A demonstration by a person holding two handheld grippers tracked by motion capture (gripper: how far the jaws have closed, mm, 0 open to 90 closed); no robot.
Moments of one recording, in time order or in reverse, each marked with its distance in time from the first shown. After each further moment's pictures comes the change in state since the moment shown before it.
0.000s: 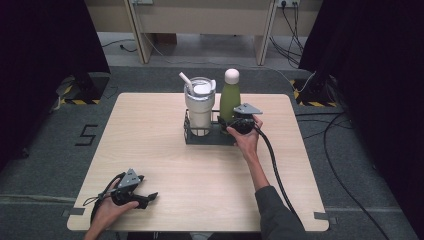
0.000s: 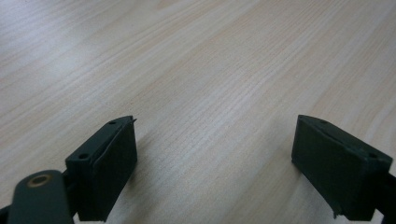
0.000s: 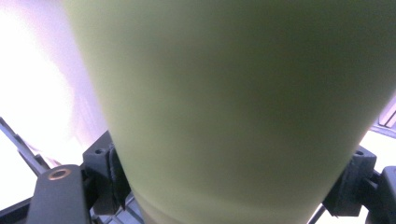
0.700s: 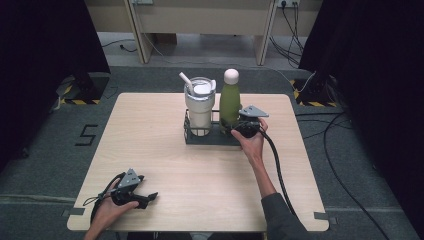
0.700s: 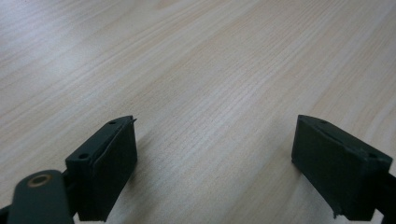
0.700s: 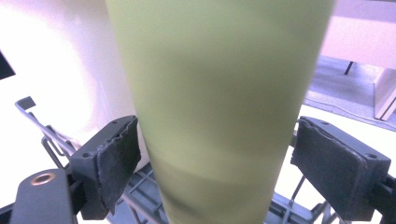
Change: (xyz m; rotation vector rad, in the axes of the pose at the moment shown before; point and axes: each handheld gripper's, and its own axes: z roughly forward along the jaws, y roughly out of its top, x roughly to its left) left arm 0.000 0.000 0.000 -0.002 -0.001 0.000; right arm 0.001 0.001 -0.026 0.003 -0.012 0.024
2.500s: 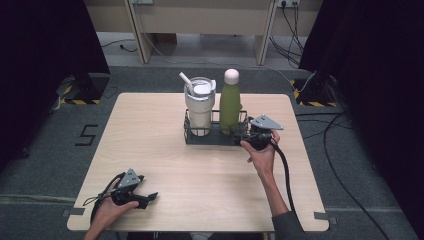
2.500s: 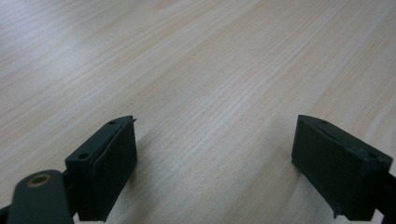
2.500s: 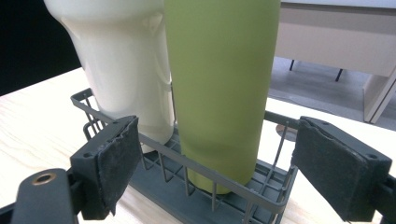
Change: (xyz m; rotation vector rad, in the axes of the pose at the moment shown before) left arm 0.000 0.000 0.000 0.001 0.001 0.000; right arm 0.012 -0.006 -0.060 -0.051 -0.016 0.011
